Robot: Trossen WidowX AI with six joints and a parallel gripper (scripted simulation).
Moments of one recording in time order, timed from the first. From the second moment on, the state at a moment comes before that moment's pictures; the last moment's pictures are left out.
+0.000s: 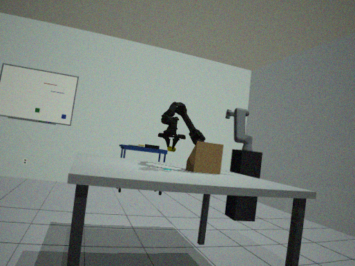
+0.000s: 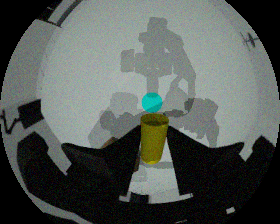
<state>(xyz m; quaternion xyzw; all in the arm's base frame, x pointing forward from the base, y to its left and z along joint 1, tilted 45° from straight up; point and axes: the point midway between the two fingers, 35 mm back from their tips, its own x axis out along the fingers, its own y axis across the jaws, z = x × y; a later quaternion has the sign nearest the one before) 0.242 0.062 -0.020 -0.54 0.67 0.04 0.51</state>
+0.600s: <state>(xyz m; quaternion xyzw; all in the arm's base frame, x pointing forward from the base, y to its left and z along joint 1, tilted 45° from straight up) 0.235 0.053 -0.034 -0.49 0.69 0.08 0.53</state>
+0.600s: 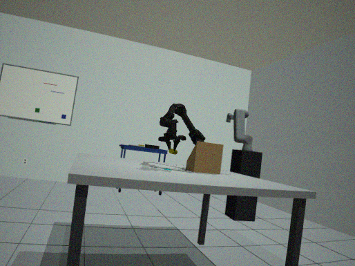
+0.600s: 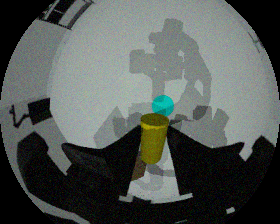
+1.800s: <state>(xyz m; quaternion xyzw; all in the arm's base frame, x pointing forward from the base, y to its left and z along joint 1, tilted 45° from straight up) 0.226 0.044 -0.057 -0.41 0.70 0.16 0.56</state>
